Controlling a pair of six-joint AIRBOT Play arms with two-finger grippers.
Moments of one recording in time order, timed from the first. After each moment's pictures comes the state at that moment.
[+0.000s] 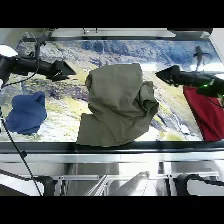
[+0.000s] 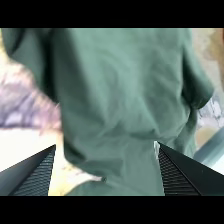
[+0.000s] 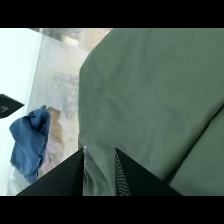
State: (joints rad) left arm 0.12 -1.76 1.68 0.72 -1.38 -1.15; right arm -0.24 -1.47 1.13 -0.22 1.13 0.82
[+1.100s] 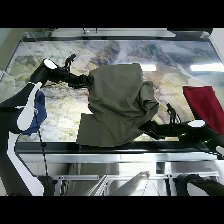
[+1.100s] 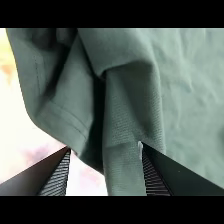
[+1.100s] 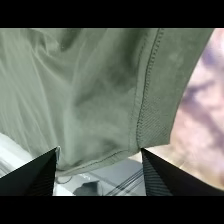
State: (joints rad) left arm -0.07 -2.08 1.84 0.85 -1.15 -1.17; right arm 0.02 -1.18 0.39 -0.38 0.87 1.02
